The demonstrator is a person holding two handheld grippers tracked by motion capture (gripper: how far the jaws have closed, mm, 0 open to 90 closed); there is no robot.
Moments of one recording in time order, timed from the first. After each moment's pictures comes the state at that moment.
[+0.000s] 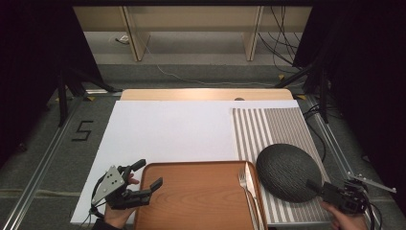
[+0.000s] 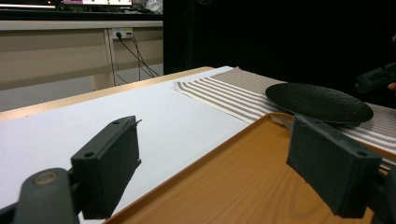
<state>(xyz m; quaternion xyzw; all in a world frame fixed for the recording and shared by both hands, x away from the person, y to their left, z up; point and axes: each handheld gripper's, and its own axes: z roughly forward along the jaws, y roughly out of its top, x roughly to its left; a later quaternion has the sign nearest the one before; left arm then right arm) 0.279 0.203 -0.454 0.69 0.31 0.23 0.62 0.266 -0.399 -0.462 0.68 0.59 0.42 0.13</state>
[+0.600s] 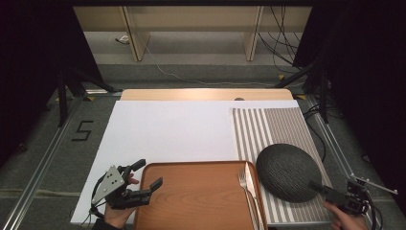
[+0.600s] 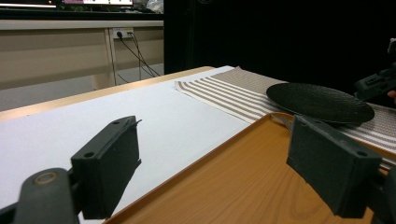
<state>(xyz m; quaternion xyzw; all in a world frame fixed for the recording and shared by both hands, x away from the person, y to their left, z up) 0.280 0.204 -0.455 0.69 0.31 0.23 0.62 0.269 -0.414 -0.477 0.71 0.55 0.43 0.07</state>
